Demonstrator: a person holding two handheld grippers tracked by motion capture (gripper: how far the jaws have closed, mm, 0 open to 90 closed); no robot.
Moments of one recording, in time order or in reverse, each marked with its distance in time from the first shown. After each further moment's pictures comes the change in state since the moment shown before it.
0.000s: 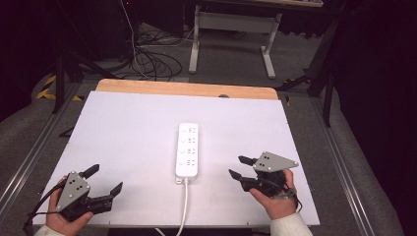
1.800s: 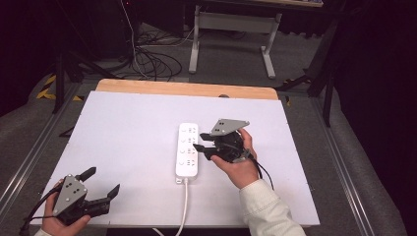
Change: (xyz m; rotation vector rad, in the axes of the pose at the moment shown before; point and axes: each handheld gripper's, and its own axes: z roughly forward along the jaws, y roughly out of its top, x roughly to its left) left arm -0.001 -0.004 -0.007 0.007 0.021 -0.005; right arm -0.003 0.083 0.091 0.040 0.130 -0.036
